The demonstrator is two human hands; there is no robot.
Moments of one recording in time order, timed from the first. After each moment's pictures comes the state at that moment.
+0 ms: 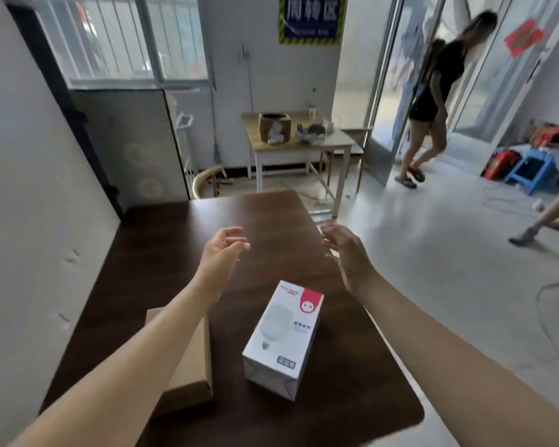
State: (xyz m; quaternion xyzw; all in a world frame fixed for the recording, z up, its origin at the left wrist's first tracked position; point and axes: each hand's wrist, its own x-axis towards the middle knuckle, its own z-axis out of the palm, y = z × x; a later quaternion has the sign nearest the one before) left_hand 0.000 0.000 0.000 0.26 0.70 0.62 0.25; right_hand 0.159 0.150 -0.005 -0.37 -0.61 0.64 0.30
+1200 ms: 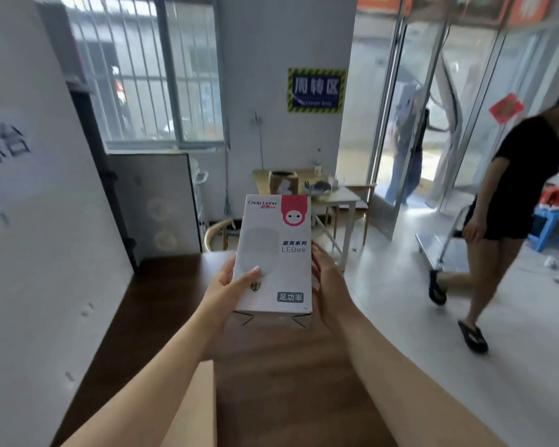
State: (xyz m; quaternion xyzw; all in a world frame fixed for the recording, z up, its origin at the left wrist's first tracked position) left_hand -0.016 -0.020 0.067 0.31 0.58 0.69 0.30; right_hand 0.106 0.113 0.077 -0.23 -0.58 0.70 0.34
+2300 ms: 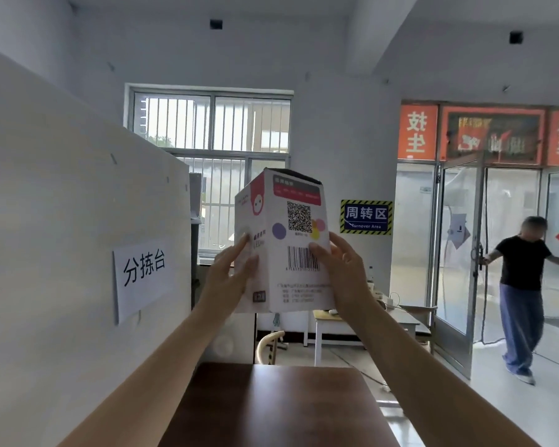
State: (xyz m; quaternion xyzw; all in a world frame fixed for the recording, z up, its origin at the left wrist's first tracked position) left_hand -0.030 -0.143 0.268 0.47 0.52 0.71 -0.03; right_hand 0.080 0.013 0.289 0.04 -0.64 0.63 0.43
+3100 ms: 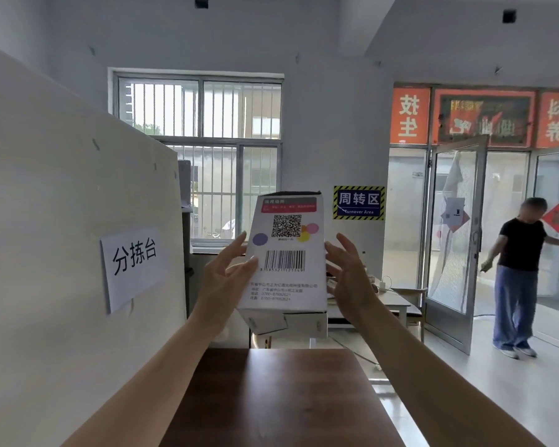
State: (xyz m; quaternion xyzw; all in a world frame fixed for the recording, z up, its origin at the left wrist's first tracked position) left_hand -0.023 -0.134 0.241 0.45 0.52 0.72 -0.02; right_hand 0.094 0.024 0.262 -0.06 -0.61 0.70 0.38
